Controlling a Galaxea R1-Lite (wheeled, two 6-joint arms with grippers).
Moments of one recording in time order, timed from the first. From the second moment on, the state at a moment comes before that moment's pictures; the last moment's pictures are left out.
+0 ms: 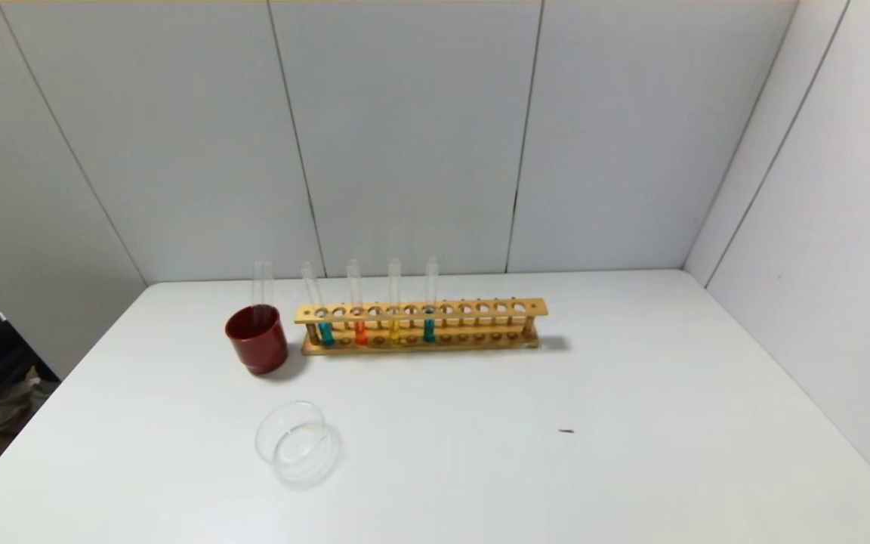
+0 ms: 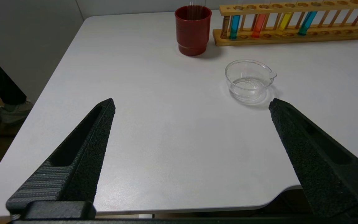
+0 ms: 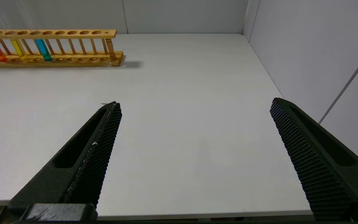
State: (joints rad) left arm 0.00 0.00 -0.04 0.10 0.00 0.00; right arm 0.00 0.00 0.00 0.00 0.00 0.00
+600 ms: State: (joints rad) left arm 0.00 0.00 -0.04 0.09 0.00 0.01; right arm 0.00 0.00 0.00 0.00 0.00 0.00
